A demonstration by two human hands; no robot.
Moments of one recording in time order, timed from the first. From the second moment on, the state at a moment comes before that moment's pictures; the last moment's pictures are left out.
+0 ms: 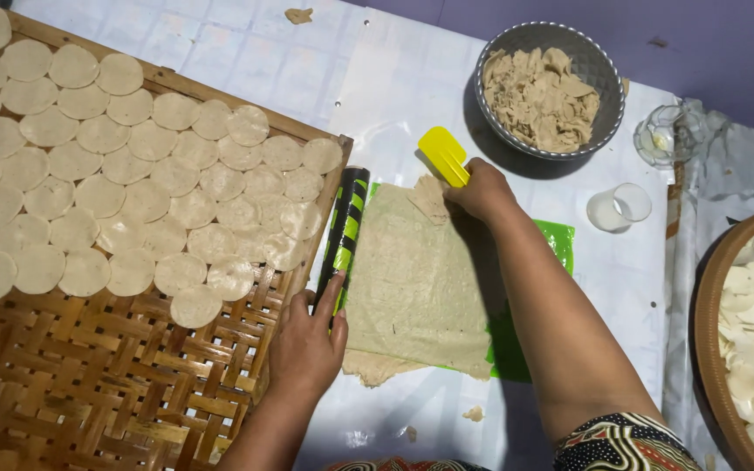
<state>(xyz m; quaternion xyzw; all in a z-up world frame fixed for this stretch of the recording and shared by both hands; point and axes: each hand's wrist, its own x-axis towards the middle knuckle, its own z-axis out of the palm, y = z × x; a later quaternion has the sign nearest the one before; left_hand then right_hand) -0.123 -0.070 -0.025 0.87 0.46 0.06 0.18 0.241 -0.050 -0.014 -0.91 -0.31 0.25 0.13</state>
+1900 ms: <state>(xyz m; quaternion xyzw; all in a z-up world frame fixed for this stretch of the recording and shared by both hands) -0.160 -0.108 -0.065 0.80 0.33 0.39 0.33 0.008 -0.317 0.002 -0.79 -0.50 0.01 0.35</state>
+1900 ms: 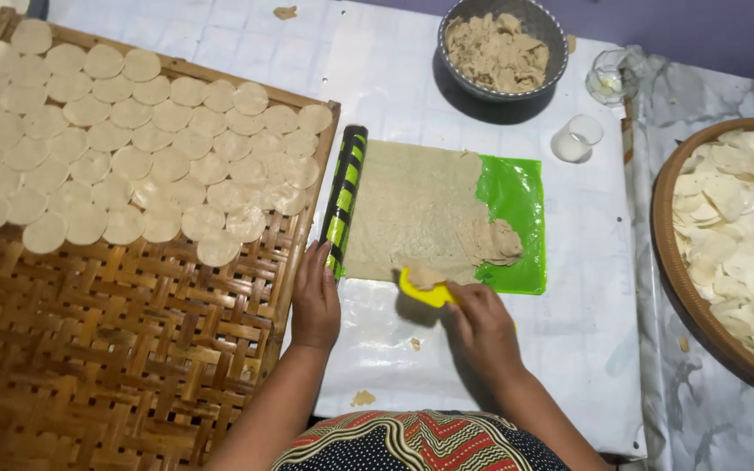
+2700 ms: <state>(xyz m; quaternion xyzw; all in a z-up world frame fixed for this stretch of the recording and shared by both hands) -0.099 -0.077 -0.044 0.85 0.48 0.13 0.19 0.104 -0.450 -0.057 -0.98 -0.16 -0.03 0.10</state>
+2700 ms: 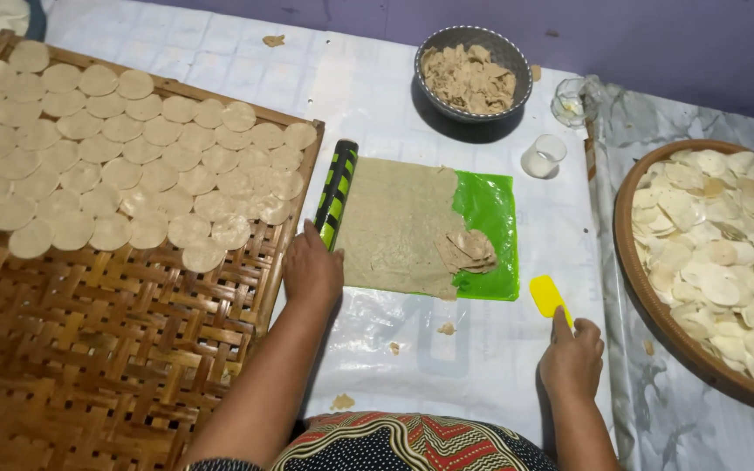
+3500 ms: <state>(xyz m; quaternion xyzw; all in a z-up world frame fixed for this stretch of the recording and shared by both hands) -0.005 -0.139 0.016 0.98 0.11 0.08 0.16 0.214 -0.322 -0.031 -0.87 -0.48 -0.10 0.04</state>
